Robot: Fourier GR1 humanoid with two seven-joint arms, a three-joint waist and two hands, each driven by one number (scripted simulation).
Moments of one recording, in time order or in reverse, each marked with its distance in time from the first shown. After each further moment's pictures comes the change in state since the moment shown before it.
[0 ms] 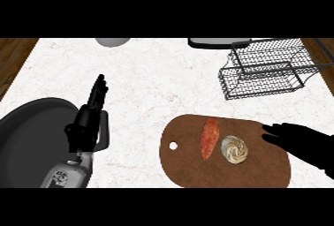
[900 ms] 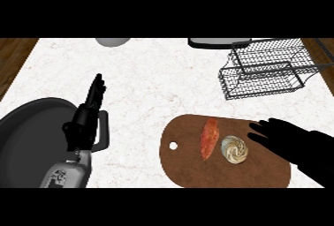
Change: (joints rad) left arm 0.001 -0.036 0.061 0.011 -0.034 -0.053 -0.008; right arm 0.014 0.031 0.122 0.075 0.464 -0.137 -0.310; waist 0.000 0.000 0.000
